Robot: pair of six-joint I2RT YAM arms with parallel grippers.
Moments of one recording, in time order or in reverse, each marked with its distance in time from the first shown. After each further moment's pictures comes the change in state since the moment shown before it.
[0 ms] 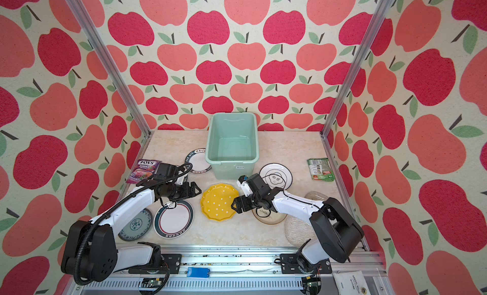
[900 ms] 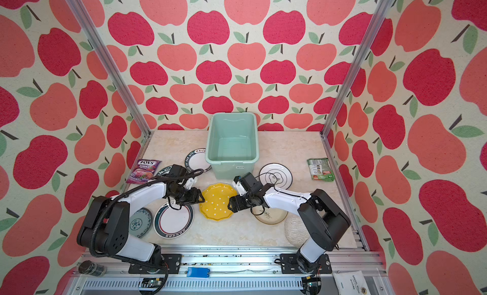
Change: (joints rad) left arm -0.059 0.218 0.036 -0.019 0.048 0.095; right arm 0.037 0.124 0.098 -0.062 0.029 0.042
